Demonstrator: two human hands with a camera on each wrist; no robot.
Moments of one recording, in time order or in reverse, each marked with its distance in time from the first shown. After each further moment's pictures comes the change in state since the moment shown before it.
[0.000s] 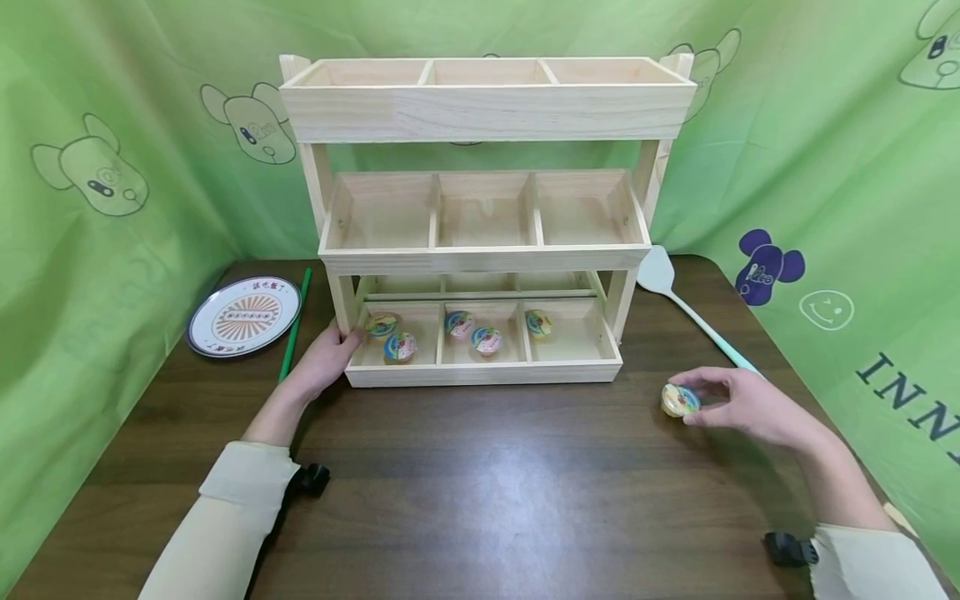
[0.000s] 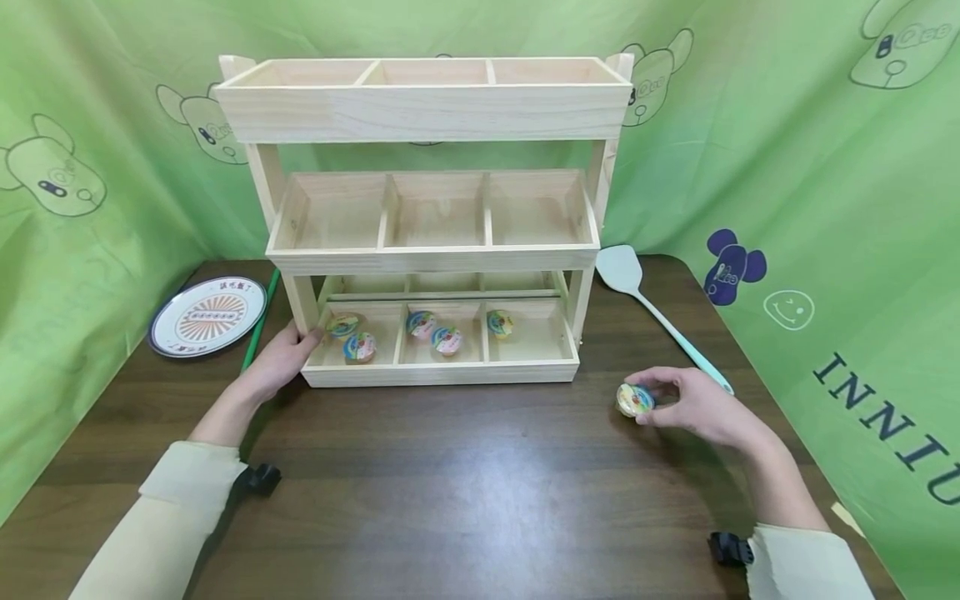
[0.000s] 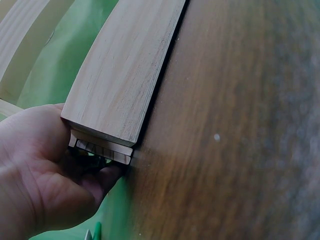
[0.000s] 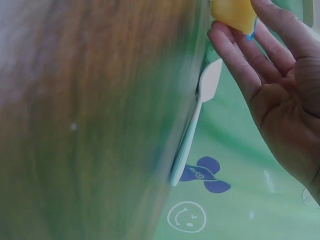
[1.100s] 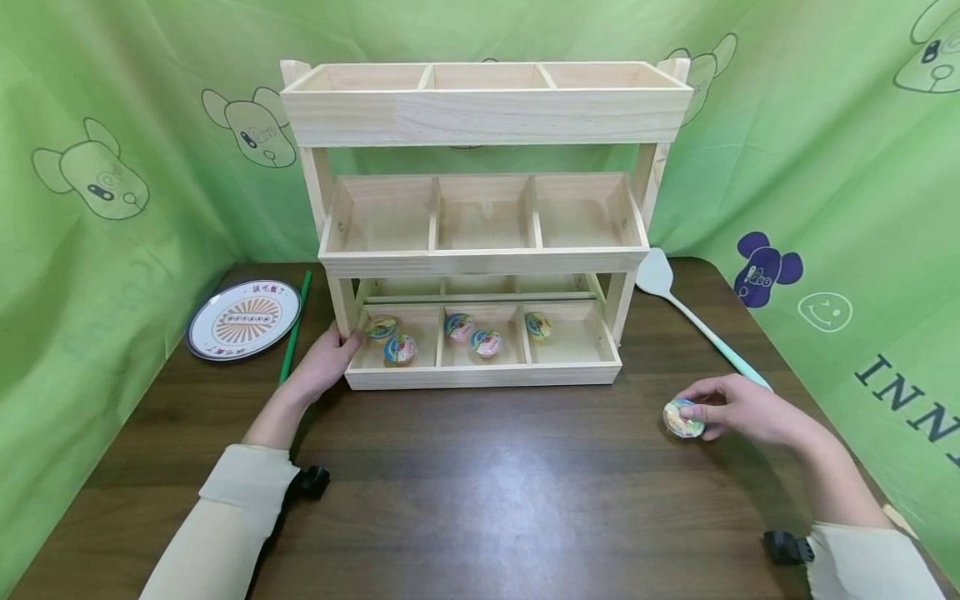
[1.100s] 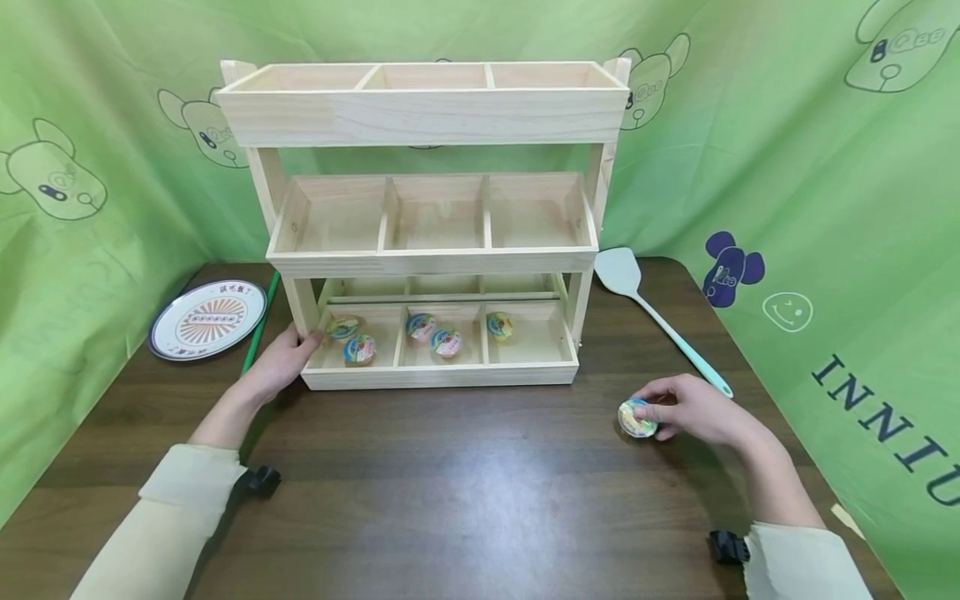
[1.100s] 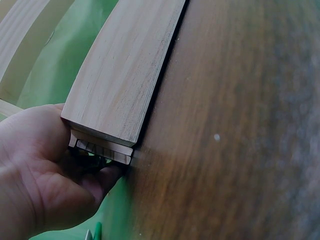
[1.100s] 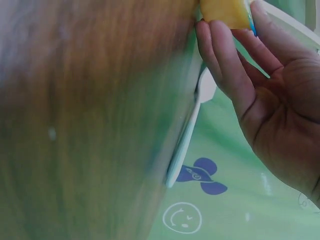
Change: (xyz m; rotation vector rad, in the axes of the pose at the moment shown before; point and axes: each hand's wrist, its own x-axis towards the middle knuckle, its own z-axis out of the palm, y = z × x) left_hand 0.008 -0.015 0.001 0.010 0.021 0.019; right_hand 0.003 0.003 -0.001 0.290 -0.231 0.083
